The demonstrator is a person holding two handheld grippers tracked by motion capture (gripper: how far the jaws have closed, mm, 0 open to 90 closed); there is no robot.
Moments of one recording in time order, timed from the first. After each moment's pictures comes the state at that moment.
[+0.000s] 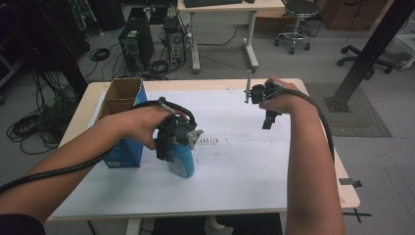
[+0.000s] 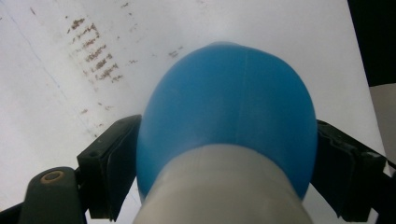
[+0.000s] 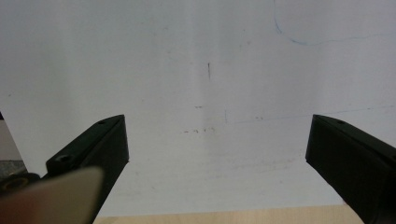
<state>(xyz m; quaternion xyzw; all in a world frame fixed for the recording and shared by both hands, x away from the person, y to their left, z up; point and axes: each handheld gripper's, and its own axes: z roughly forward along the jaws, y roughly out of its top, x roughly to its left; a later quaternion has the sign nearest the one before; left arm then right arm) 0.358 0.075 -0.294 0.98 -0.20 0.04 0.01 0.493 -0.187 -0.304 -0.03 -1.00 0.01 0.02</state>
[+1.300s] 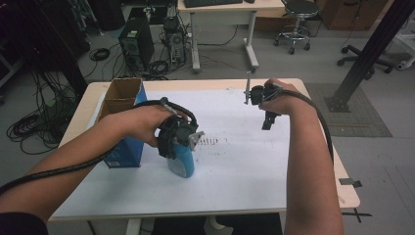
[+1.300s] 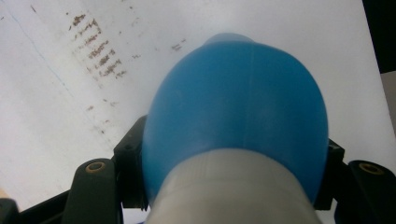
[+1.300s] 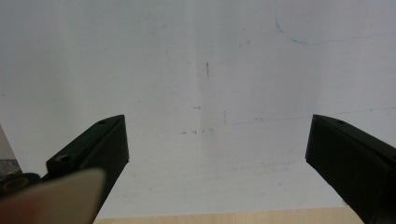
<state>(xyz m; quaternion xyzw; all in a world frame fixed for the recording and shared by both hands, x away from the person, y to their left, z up) 0.358 0.071 -0.295 0.98 -0.21 0.05 -0.01 0.494 -0.188 -0.309 -0.03 -1.00 0.01 0.02</state>
